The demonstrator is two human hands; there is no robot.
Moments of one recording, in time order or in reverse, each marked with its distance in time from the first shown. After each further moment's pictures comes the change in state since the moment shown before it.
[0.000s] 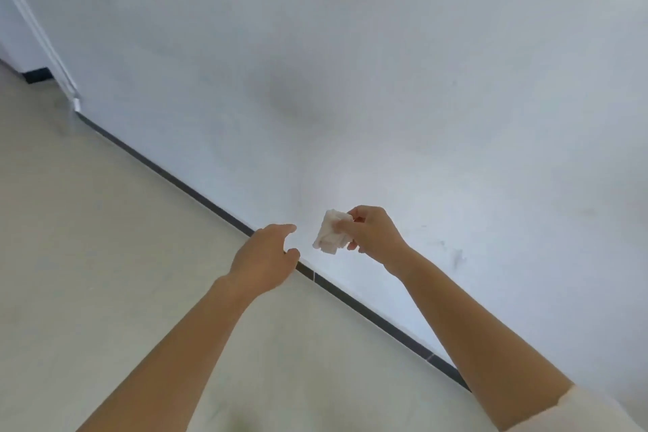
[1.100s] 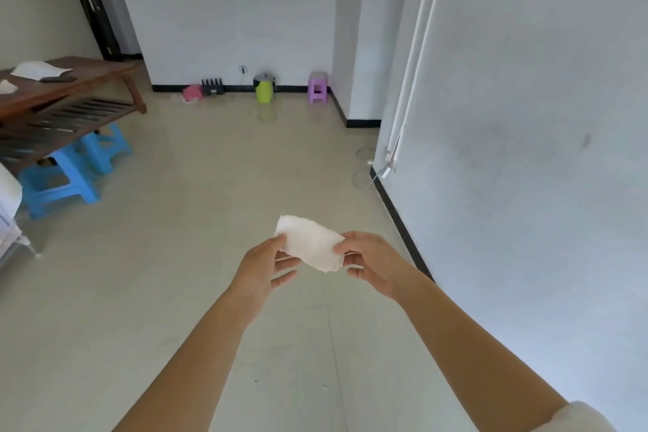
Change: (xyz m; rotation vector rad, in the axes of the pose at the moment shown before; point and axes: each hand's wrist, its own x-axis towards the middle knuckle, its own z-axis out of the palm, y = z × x) left_hand 0.061 -0.743 -0.540 -1.343 0.862 -0.669; right_hand 0.296 -0.508 0.838 0.104 -0.990 -0.118
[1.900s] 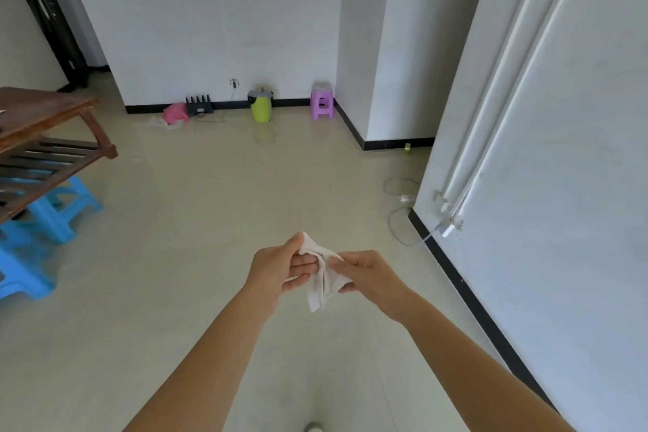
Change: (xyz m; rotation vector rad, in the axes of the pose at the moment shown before) left_hand 0.613 0.279 -0.137 0.048 -0.034 -0.022; right_hand 0.625 -0.196 0.107 -0.210 0.004 -0.154
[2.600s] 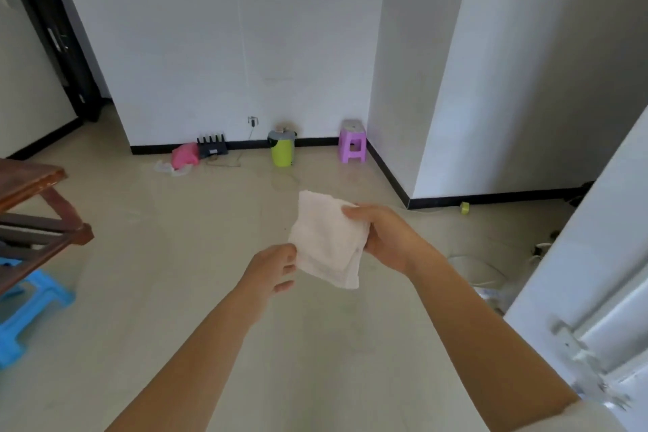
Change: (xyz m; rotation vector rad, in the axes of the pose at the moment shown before) left_hand 0.627 0.284 -0.084 0.141 0.048 0.056; right_hand 0.690 -0.198 -0.089 0.195 -0.013 -0.046
